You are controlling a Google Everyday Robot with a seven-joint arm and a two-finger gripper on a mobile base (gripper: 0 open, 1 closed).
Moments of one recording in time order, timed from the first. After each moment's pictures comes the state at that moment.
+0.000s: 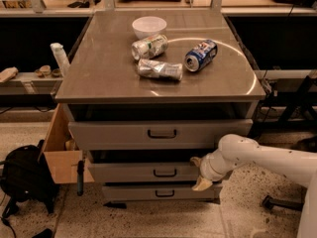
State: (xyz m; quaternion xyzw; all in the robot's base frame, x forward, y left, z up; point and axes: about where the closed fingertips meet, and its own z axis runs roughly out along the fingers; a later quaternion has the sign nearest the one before) arm 0.520 -0.157 0.417 -0.71 0.67 0.13 0.18
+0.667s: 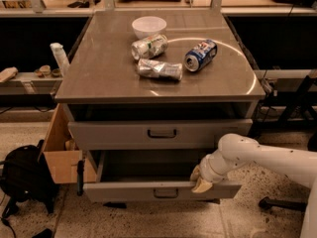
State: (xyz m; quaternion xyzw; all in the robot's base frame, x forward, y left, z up) arm 0.520 -0.157 0.432 -0.71 0.67 0.13 0.18
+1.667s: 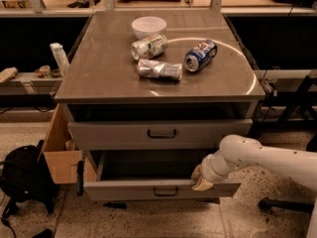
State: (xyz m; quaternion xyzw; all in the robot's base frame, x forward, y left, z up) arm 0.509 -0.160 0.437 -0.71 0.68 0.13 0.17
